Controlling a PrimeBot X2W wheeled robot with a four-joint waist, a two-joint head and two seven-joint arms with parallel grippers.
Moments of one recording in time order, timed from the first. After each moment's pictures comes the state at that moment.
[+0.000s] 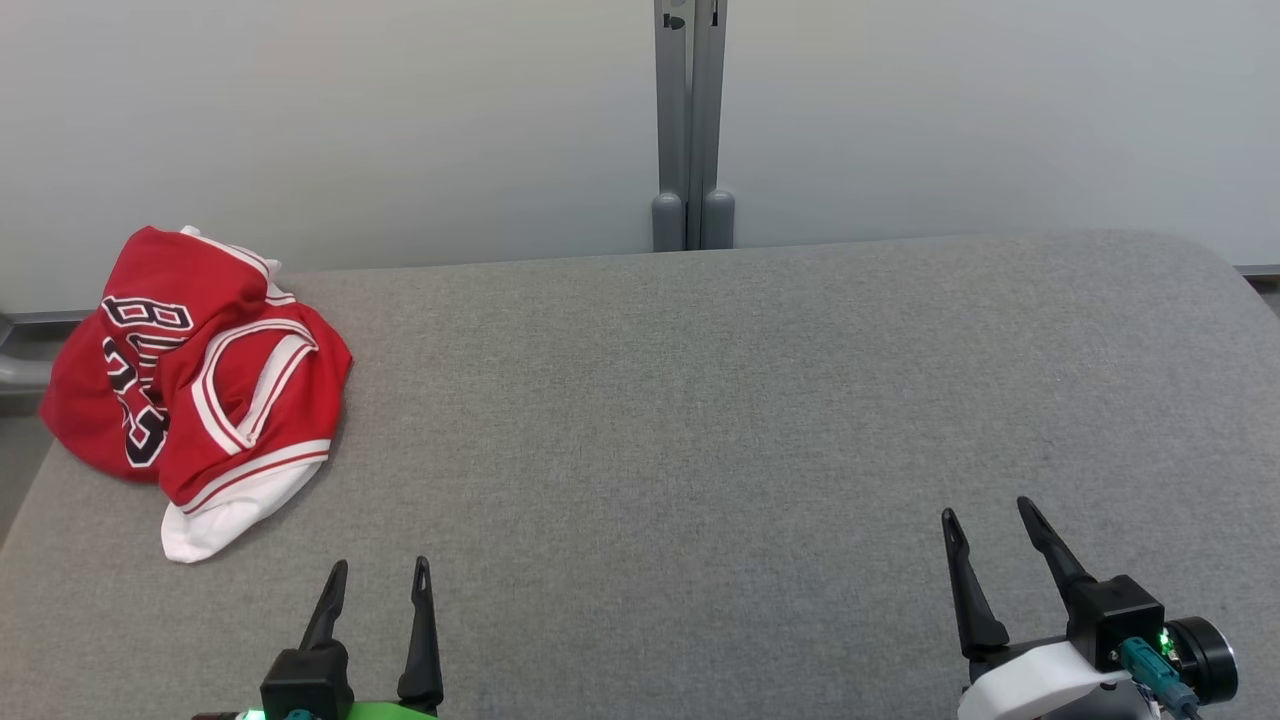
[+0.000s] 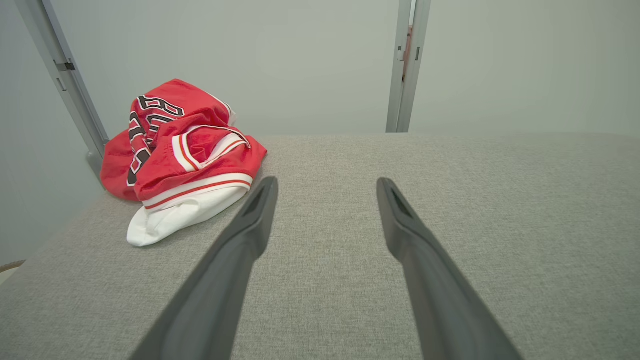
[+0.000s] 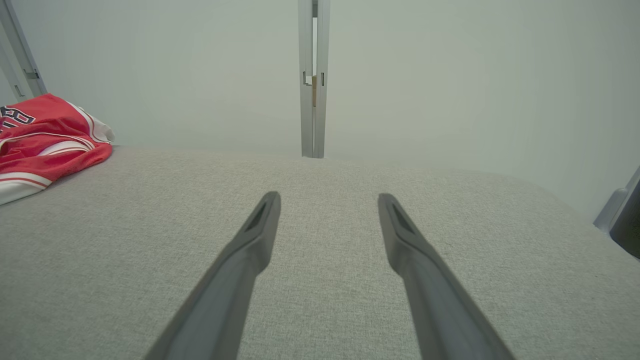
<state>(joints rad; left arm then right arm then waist) 0.08 0.05 -0.13 0.24 -0.12 0.03 -0.26 0.07 -0.05 0.02 0.18 0.00 0.13 -0.26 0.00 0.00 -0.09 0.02</state>
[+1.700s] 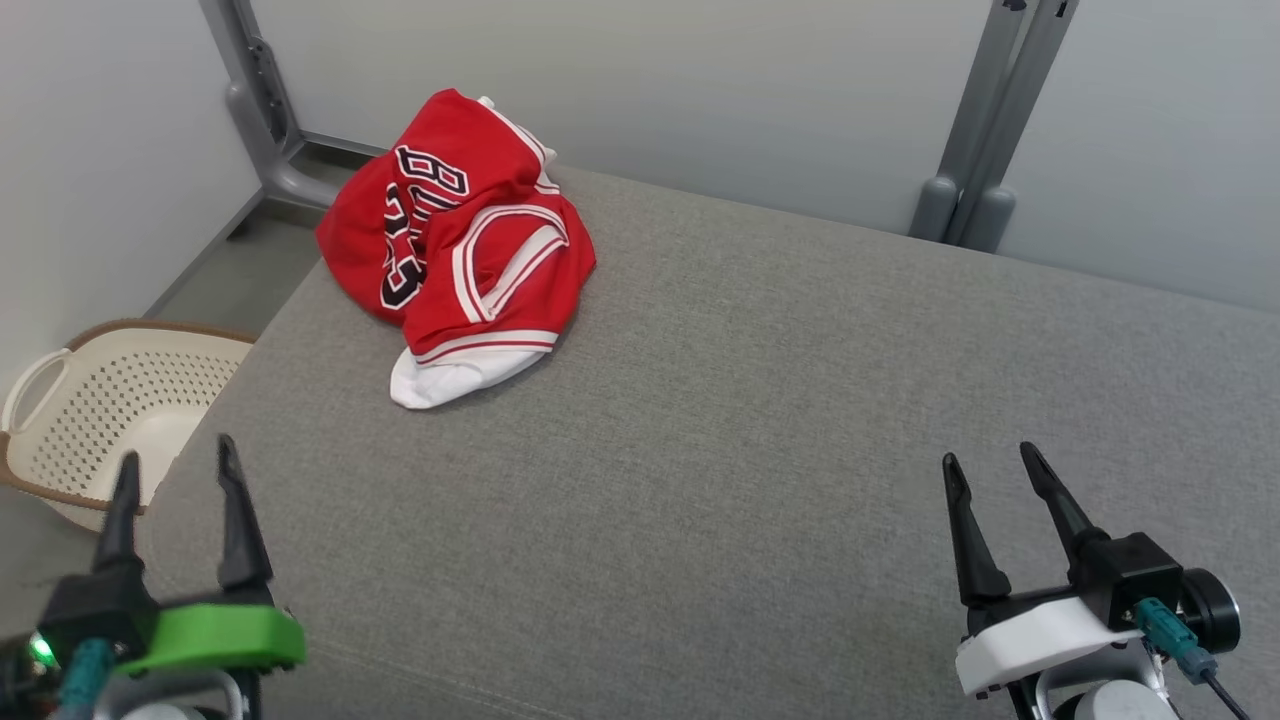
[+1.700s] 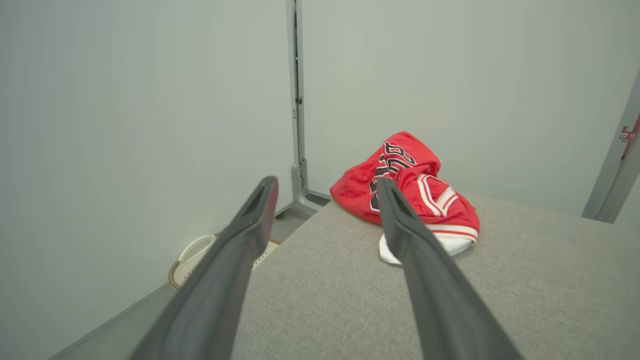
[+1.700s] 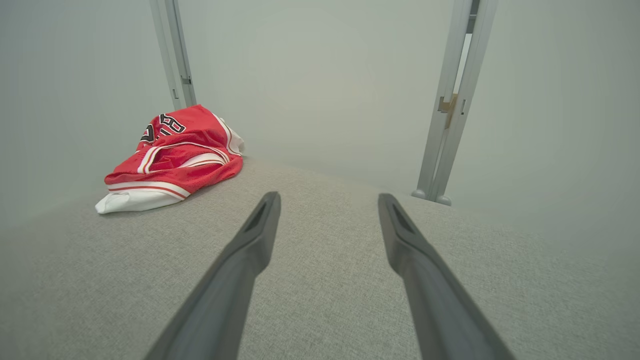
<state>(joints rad) -0.01 0.11 0.07 0.13 -0.16 0.03 -0.26 0.02 -0.05 0.03 0.14 0.05 0.13 -0.26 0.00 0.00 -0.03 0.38</state>
